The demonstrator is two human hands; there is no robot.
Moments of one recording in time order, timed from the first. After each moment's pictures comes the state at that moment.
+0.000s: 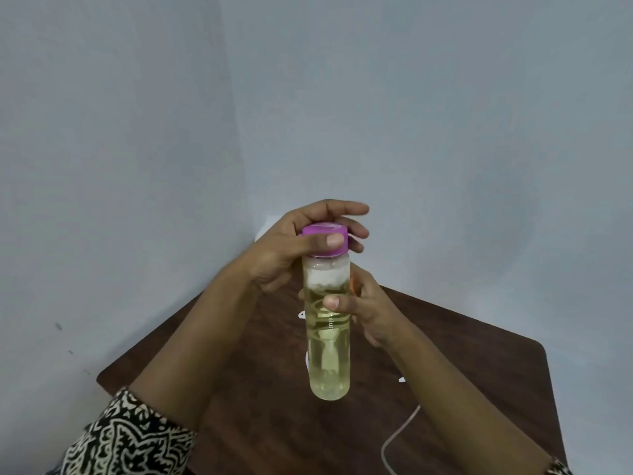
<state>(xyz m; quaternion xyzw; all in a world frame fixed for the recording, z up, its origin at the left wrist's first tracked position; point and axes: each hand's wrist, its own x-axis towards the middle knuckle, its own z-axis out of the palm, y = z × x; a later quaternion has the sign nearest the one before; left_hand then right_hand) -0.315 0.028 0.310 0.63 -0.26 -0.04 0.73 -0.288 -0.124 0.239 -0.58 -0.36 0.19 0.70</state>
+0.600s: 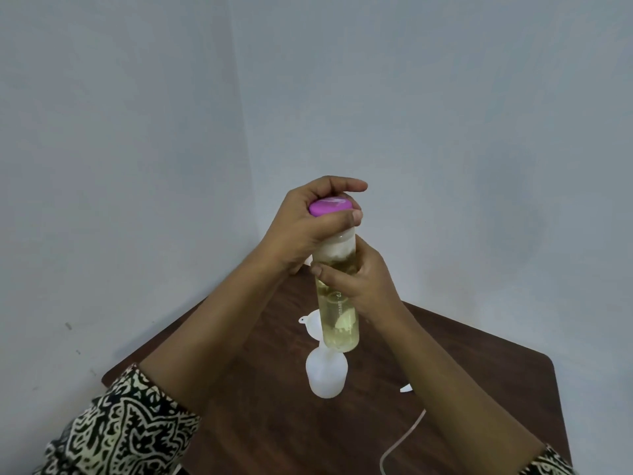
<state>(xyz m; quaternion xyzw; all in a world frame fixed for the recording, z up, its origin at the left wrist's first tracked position) -0.306 -0.002 0.330 0.71 -0.18 0.18 0.66 -0.284 -0.121 0.266 -0.67 -0.32 0.00 0.67</state>
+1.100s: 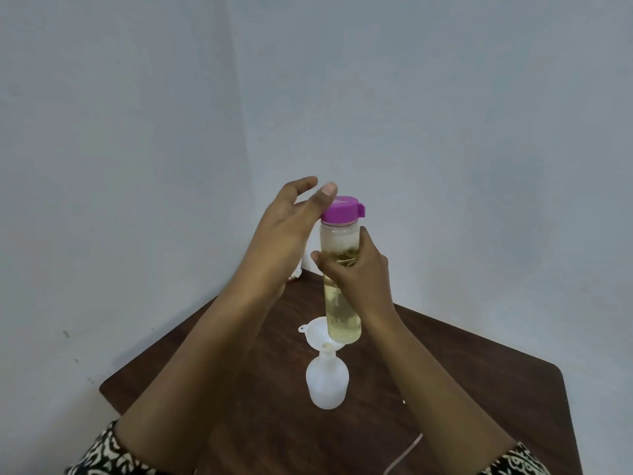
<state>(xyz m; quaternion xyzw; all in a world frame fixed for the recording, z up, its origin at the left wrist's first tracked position) -0.318 -0.001 0.336 0.72 0.00 0.22 0.66 -0.255 -0.106 0.257 -0.76 -0.21 -0.14 0.60</state>
